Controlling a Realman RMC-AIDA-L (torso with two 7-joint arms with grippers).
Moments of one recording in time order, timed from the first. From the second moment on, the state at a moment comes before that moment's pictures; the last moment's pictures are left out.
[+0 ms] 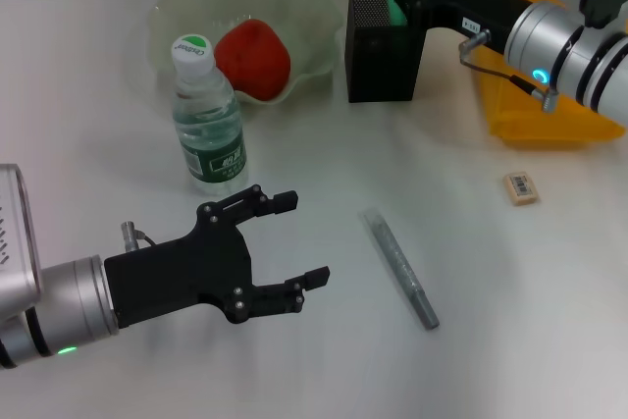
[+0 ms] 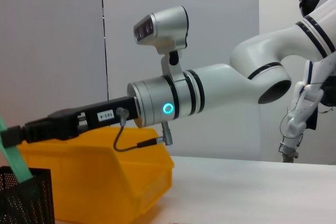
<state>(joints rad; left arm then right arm) -0.31 -2.08 1.33 0.45 1.32 1.48 -0.73 0.70 2.09 -1.33 -0.38 -0.86 -0.77 0.90</state>
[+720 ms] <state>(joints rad) -0.30 -2.07 1.33 0.45 1.32 1.49 -0.74 0.29 2.09 -1.34 -1.36 -1.87 -1.07 2.20</state>
